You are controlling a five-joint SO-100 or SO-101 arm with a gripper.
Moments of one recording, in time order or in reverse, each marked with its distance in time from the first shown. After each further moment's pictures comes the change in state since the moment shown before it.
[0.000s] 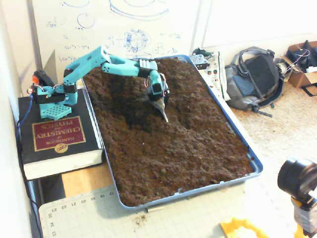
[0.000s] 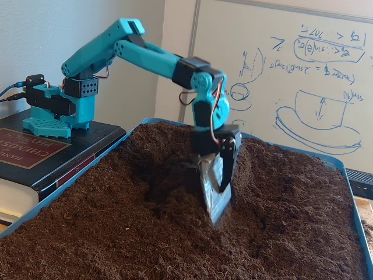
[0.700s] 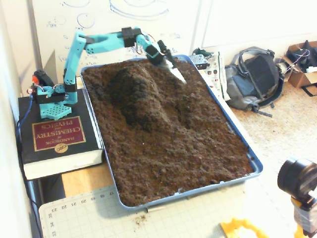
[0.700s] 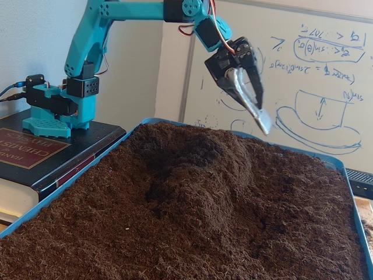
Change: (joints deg) arm -6.8 32.7 19.2 -6.2 0.0
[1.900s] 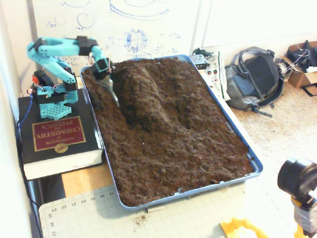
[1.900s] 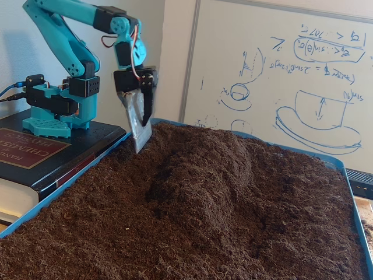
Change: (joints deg) arm -7.9 64.3 81.1 7.4 -0.4
